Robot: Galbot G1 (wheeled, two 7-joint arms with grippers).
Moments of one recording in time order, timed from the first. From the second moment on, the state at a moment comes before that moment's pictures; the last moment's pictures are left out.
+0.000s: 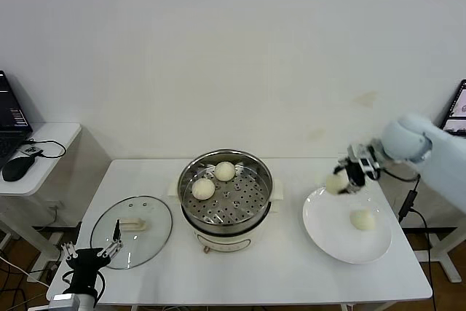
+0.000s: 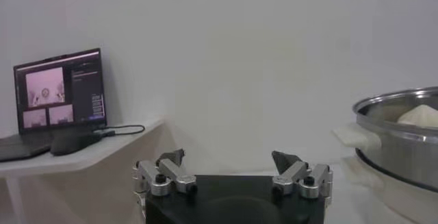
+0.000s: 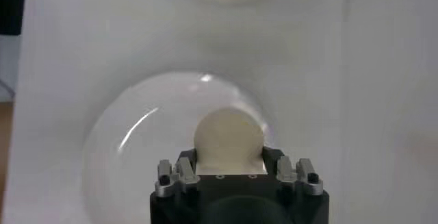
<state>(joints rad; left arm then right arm) 1.72 -1.26 -0.72 -2.06 -0.20 -0.07 -0.16 0.36 0.61 -0.91 1.50 0.09 -0.31 -1.10</state>
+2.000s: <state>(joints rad) 1.74 -1.27 -0.80 -2.06 -0.23 -0.09 -0.16 0.51 1.09 -1.24 1.48 0.03 0.10 -1.01</state>
